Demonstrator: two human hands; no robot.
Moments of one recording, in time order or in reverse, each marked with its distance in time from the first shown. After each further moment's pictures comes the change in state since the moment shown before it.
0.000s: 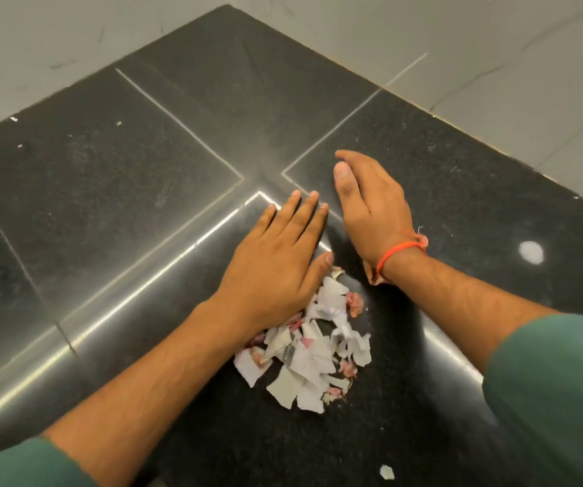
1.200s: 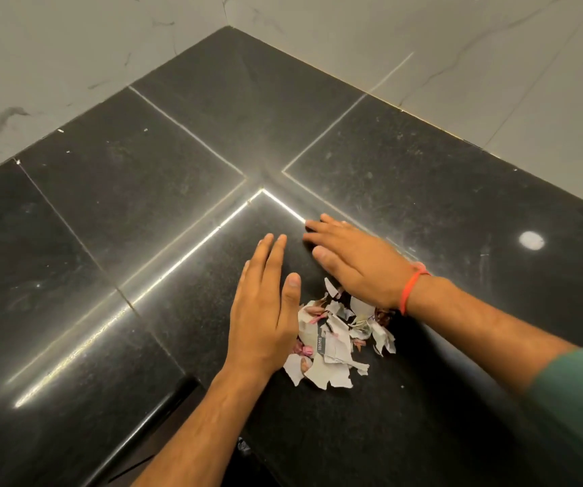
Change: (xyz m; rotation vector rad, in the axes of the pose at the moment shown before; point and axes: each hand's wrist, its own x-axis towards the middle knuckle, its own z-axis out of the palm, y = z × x) left_hand -0.114 0.067 0.000 -0.583 0.284 -0.383; right_hand -0.101 -0.033 -0.059 -0.215 -0.650 -0.208
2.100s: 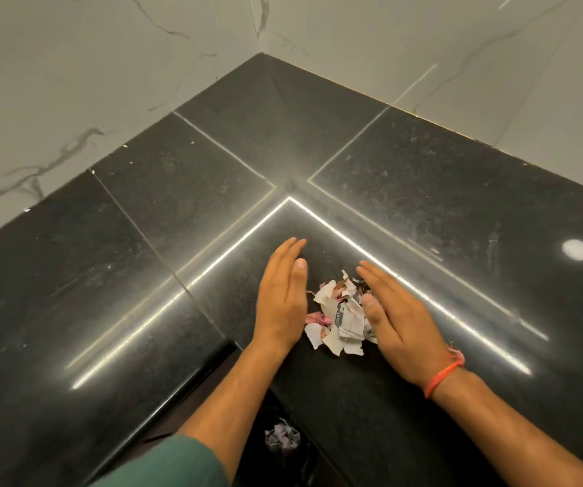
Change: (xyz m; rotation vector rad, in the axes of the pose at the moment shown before) left_hand -0.021 0.014 -0.018 -0.222 0.065 -0.142; right_hand -0.107 -0.041 0.061 0.275 0.364 0.181
